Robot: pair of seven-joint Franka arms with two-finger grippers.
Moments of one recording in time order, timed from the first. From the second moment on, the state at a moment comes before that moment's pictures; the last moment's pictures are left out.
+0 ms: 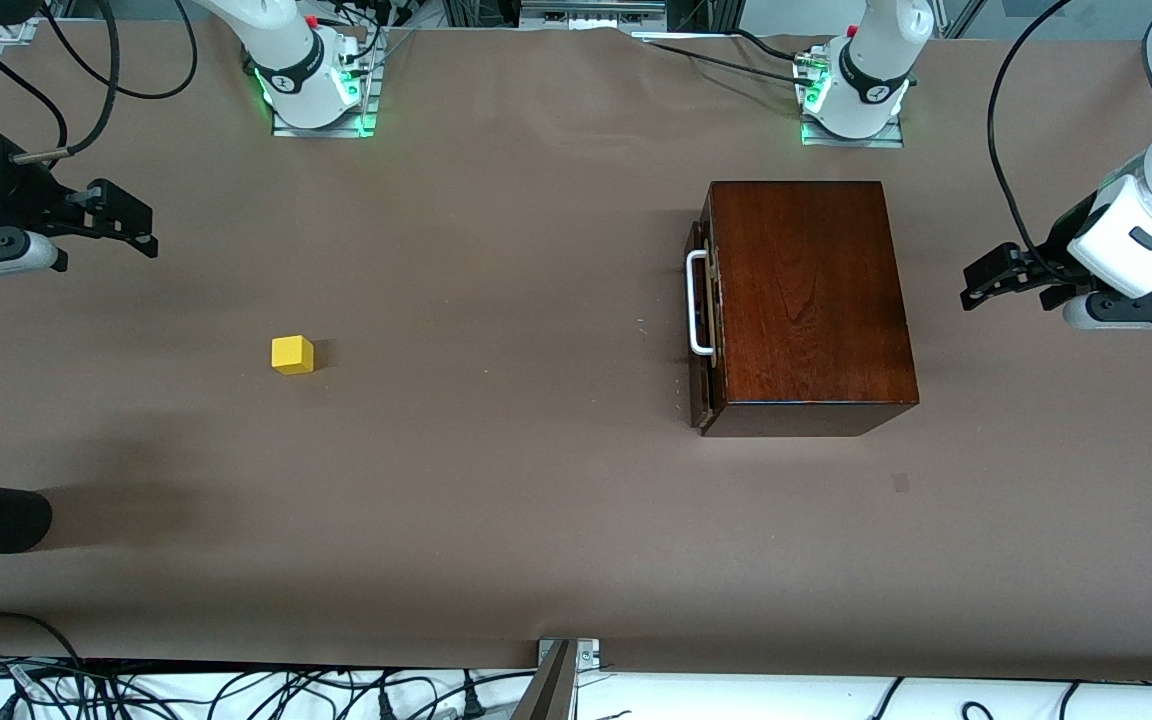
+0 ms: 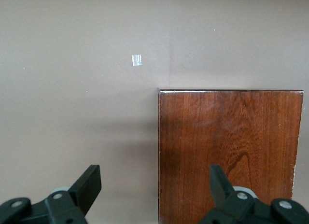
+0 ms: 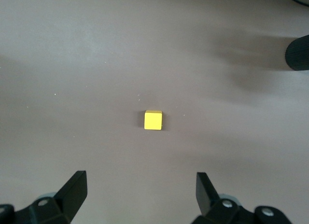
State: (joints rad) left arm -0.03 0.07 -0.03 -1.63 -0.02 1.67 -0.09; right arm 0.31 0.05 -0.24 -1.53 0.03 1.59 -0.10
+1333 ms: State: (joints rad) left arm -0.04 0.08 -0.07 -1.61 -0.02 1.54 -0.09; right arm 0.31 0.05 -0.24 -1.53 0.03 1.59 -0.10
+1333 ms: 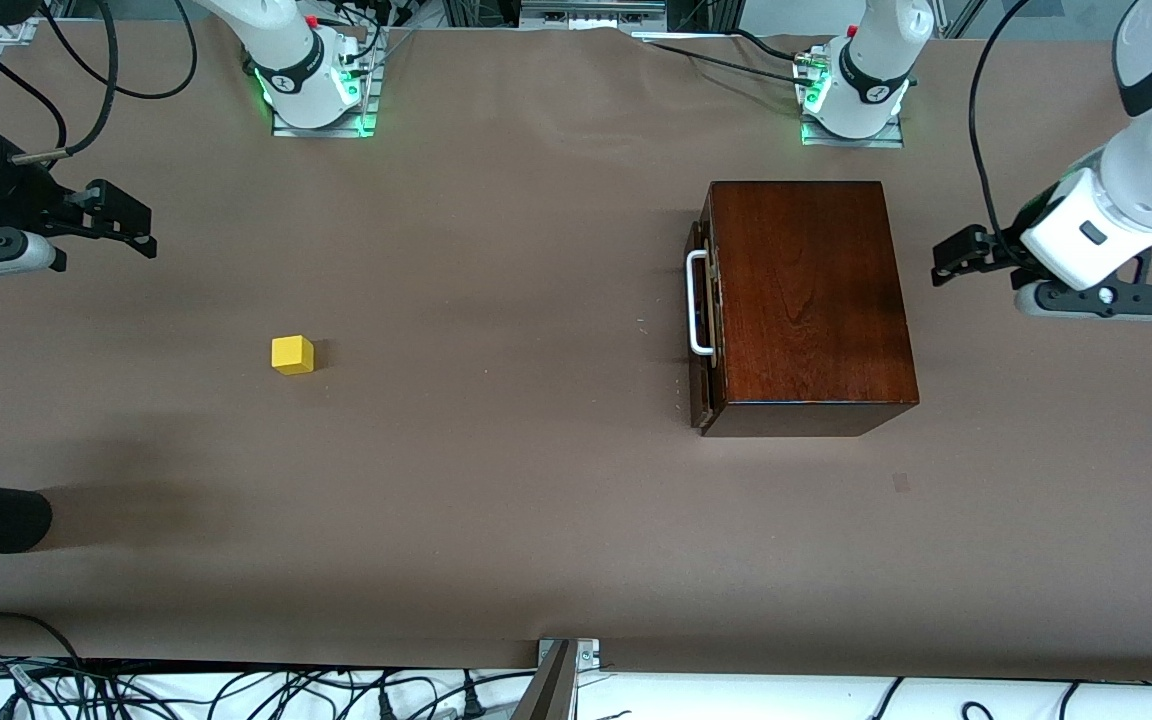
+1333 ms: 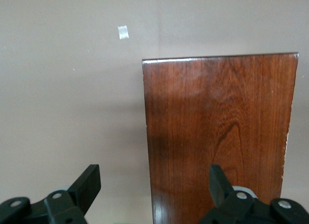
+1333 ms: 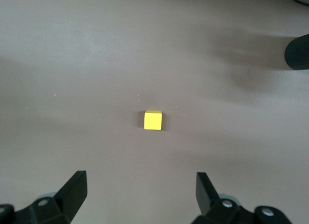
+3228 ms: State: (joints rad) left arm -0.42 0.41 -0.32 -1.68 0.24 1.85 -0.81; right arm 0.31 0.06 -0.24 -1.53 0.03 1.59 -0.10
